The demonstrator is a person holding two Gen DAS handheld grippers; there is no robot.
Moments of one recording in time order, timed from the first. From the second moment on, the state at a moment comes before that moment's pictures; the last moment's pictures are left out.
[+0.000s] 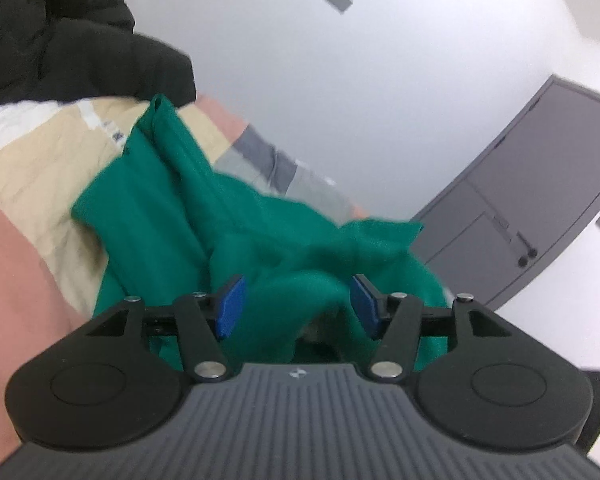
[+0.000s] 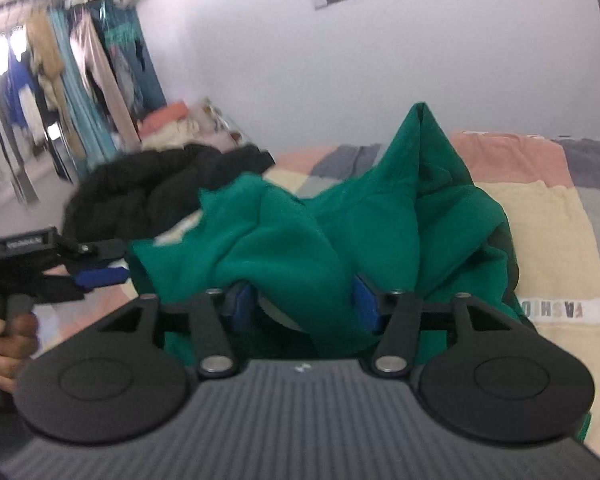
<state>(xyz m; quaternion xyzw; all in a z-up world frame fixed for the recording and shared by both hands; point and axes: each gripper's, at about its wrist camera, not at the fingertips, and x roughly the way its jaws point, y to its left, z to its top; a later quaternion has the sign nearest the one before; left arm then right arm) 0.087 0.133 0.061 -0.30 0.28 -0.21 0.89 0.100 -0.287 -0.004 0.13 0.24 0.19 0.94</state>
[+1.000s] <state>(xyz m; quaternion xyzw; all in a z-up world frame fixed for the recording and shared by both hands) 0.152 0.084 0.024 -0.24 0.33 -0.26 0.88 0.132 -0.188 -0.076 0.03 0.35 0.22 0.91</state>
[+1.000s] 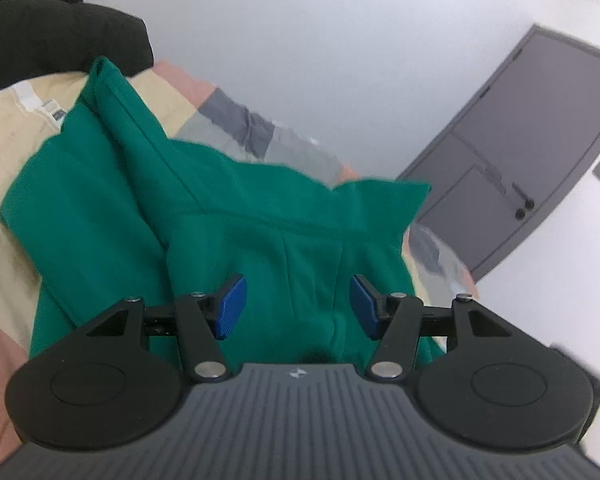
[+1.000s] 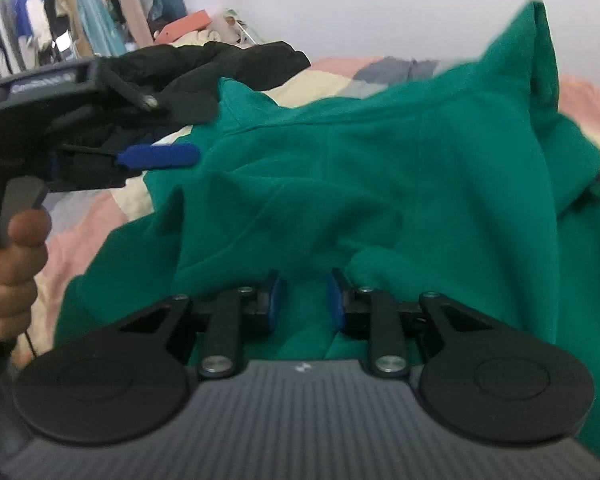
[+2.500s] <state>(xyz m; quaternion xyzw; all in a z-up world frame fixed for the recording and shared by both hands) 0.289 0.093 0.000 -0.21 0.34 -0.18 0.90 0.263 -0.278 -0.054 0.15 0.29 0.13 0.94</state>
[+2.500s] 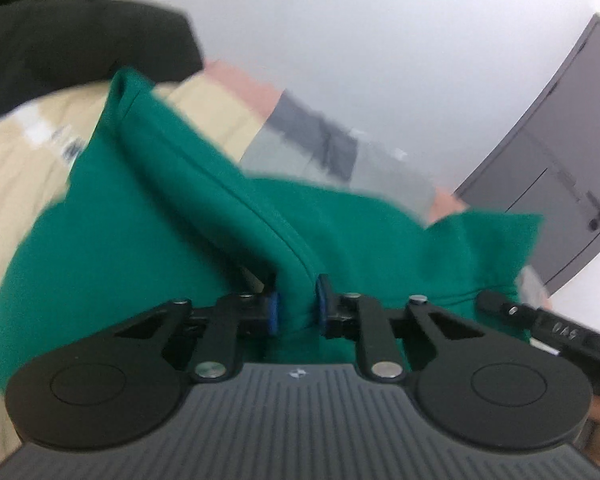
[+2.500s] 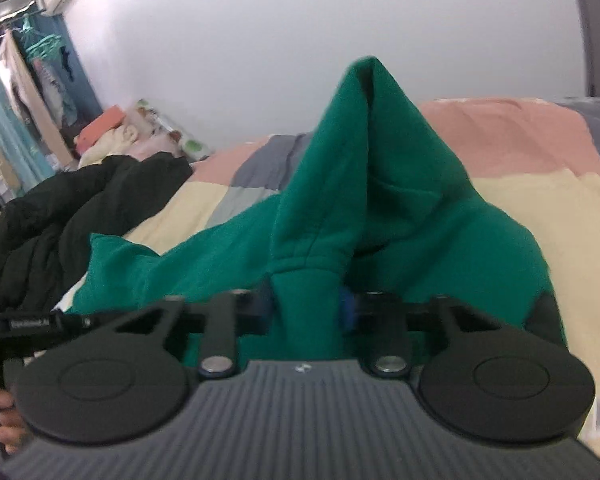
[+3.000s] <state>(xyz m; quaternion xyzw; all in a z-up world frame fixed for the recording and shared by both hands) 0.397 0.080 0.004 -0.19 0.29 -0.17 0.92 0.385 -0.266 -0.048 0.08 0.24 0.09 0.96</state>
